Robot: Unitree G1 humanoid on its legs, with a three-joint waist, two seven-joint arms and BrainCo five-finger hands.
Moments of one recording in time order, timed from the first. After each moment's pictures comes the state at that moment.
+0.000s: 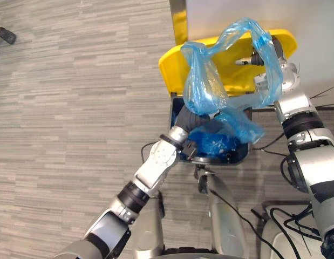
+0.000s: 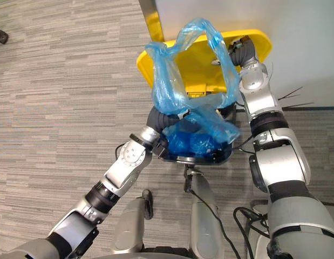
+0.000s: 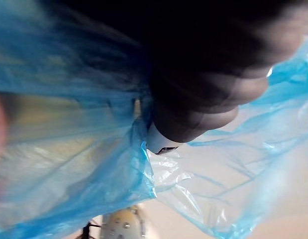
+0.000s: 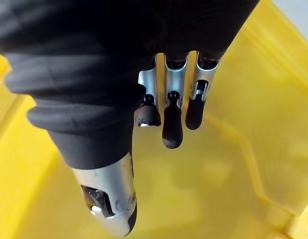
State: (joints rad) left arm -0.69 0.07 -0.53 0.38 -0.23 -0.26 0.10; right arm -1.27 -0.58 0.27 0.88 0.05 -0.04 -0.13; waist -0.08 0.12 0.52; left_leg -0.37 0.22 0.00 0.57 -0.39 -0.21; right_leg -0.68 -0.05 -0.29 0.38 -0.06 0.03
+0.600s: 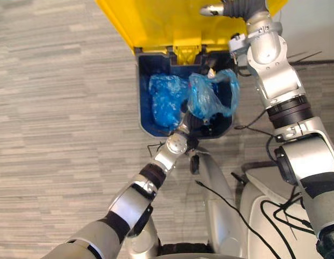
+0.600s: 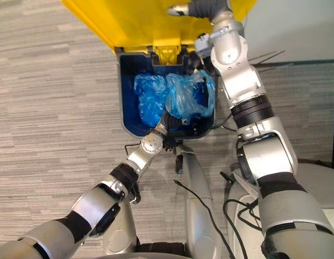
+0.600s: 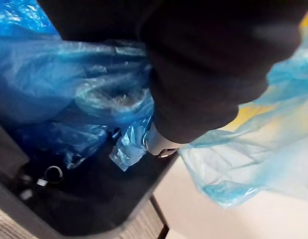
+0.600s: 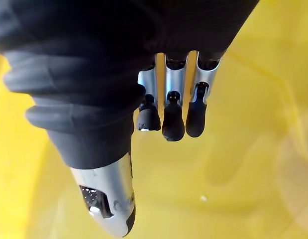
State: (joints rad) left arm -0.86 -0.10 -0.29 0.92 0.22 -0.09 0.19; right arm -1.29 -0.41 0.32 0.53 0.07 -0.09 -0.18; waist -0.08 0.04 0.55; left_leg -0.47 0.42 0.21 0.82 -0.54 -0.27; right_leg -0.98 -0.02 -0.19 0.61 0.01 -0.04
